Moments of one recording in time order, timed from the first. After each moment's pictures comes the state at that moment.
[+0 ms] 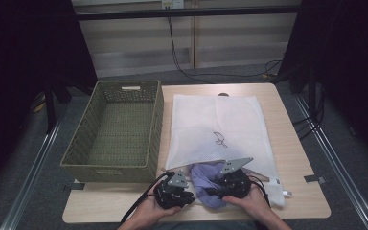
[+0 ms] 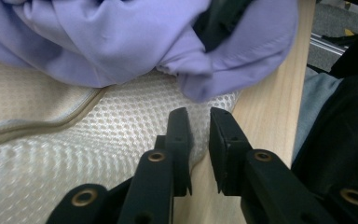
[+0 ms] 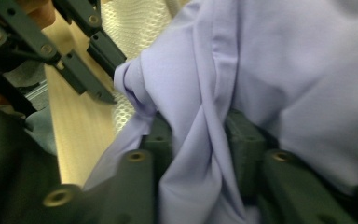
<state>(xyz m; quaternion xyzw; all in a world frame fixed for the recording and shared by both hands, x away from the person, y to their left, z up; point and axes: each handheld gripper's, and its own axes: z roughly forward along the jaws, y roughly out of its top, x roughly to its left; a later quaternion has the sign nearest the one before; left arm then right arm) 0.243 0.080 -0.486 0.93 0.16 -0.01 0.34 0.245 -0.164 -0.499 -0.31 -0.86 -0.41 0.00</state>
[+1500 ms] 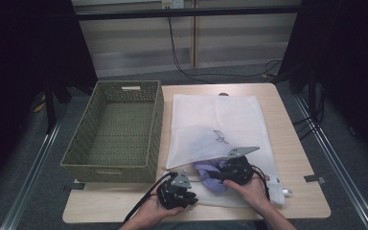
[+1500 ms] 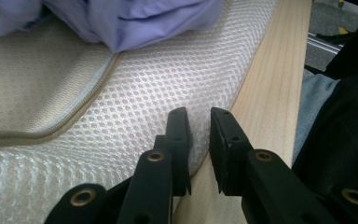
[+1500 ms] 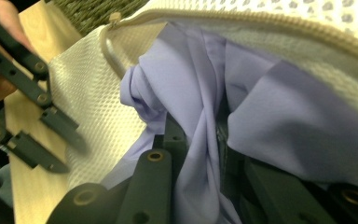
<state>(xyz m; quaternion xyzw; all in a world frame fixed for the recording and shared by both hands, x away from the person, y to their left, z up) 0.245 0.075 -0.489 0.93 0.14 -0.03 0.34 0.274 -0.176 -0.492 -0.37 -0.81 -0.44 -0.03</state>
